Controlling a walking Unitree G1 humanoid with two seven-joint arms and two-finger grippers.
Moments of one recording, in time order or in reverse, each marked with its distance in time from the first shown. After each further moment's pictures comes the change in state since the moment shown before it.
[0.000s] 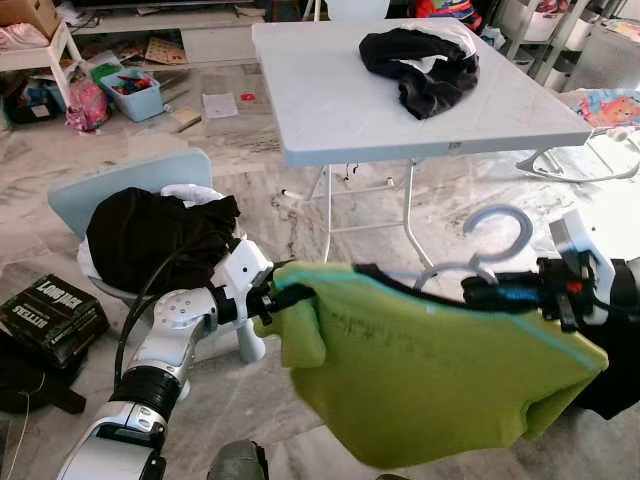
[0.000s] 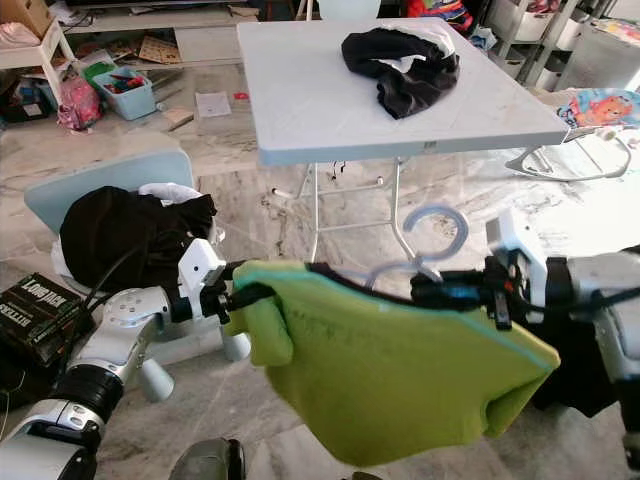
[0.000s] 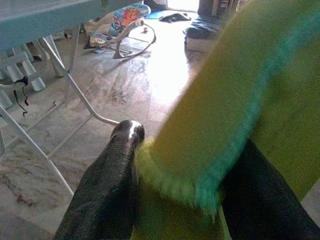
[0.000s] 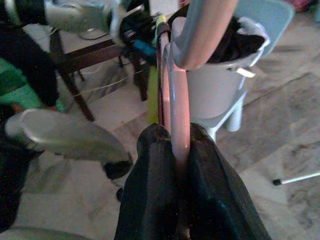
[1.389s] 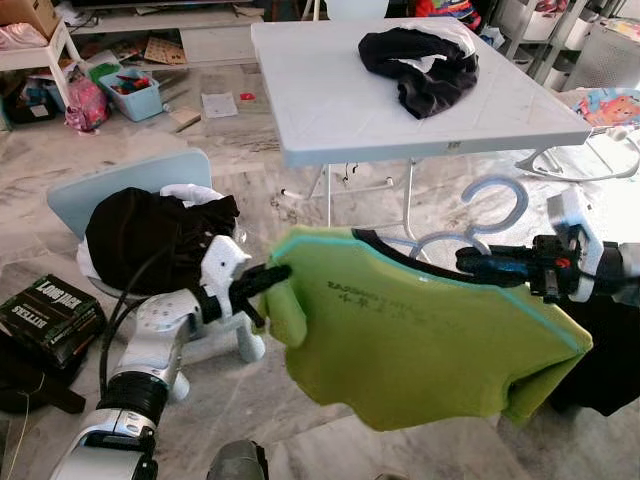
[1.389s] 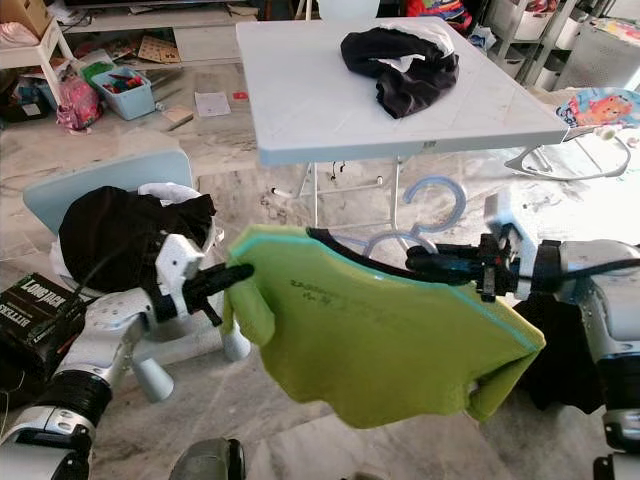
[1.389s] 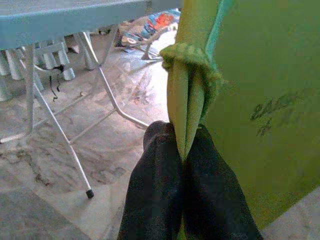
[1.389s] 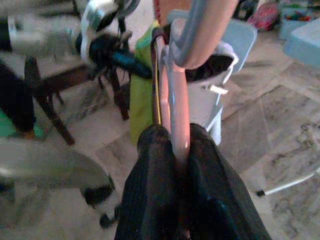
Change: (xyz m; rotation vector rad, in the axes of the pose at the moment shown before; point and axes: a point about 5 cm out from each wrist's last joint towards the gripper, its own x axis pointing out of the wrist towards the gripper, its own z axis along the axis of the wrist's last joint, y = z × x) left arm -0.018 0.013 -0.005 -0.096 -0.027 0.154; right arm 0.005 -0.017 0.007 0.032 -0.118 -0.117
